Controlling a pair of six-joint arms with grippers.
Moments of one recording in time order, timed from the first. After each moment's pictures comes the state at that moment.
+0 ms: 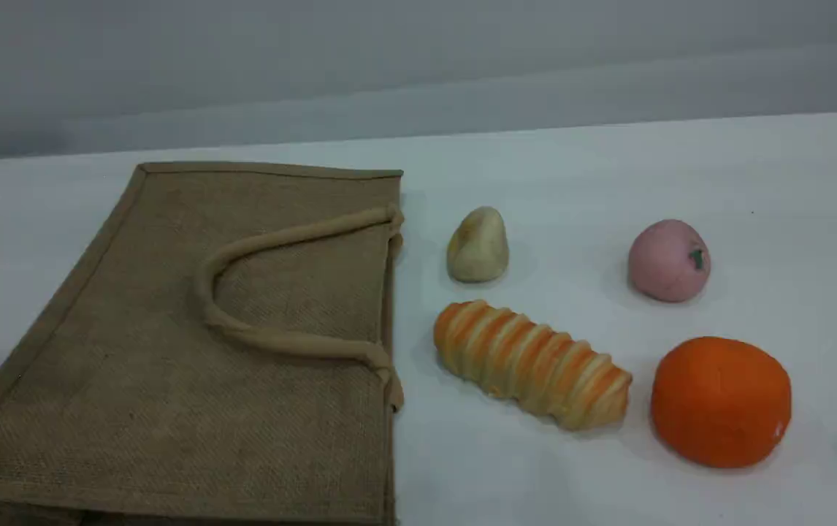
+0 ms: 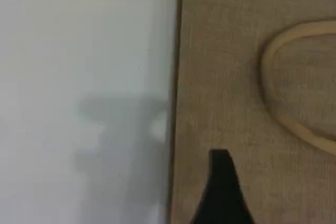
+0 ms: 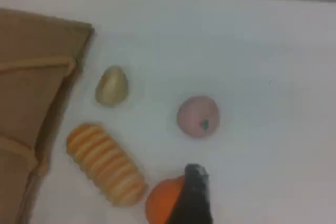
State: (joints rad) left arm 0.01 1.34 -1.12 -0.09 0.91 -0.04; right arm 0.00 0.90 -0.89 0.22 0.81 -0.13
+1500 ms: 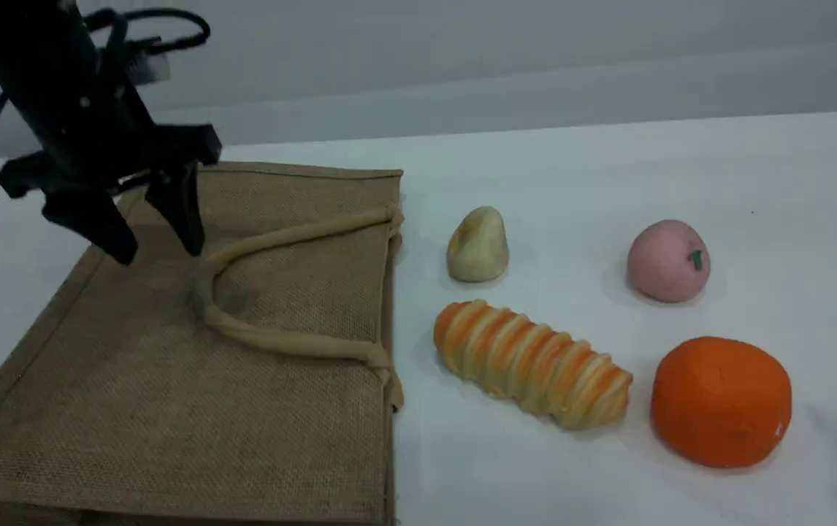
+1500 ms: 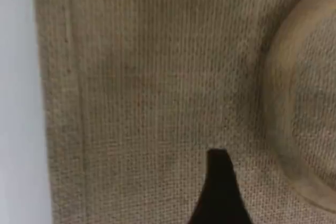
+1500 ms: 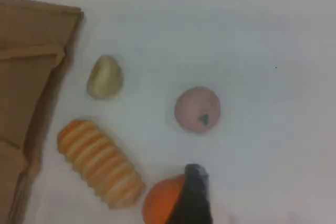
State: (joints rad) left arm -0.17 2.07 -1.36 -0.13 0.78 -0.10; right arm 0.00 1.03 -0.89 0.24 0.74 -0.14
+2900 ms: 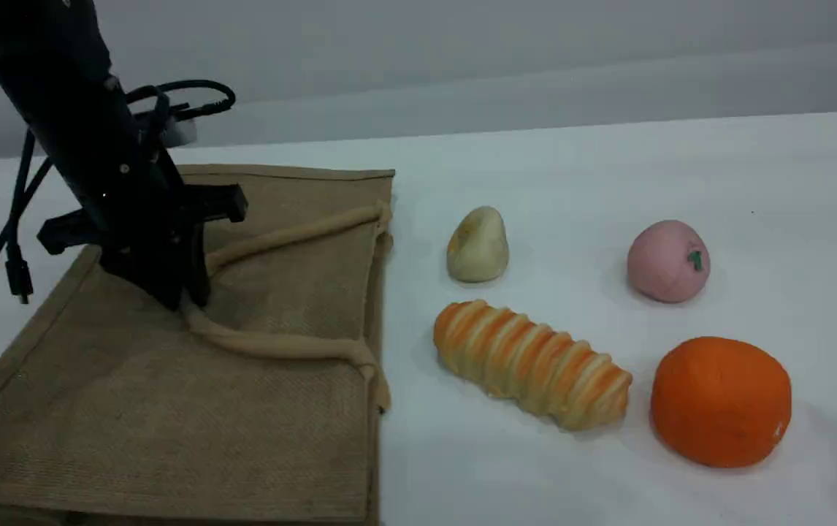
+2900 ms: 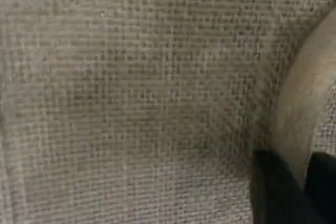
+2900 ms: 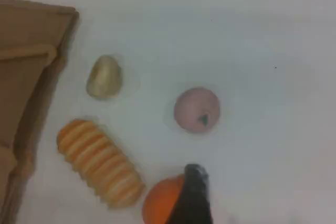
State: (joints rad) left arm -0.17 2.20 -1.37 -0.16 0.71 -0.08; right arm 0.00 1.03 -0.89 0.24 0.74 -0.14
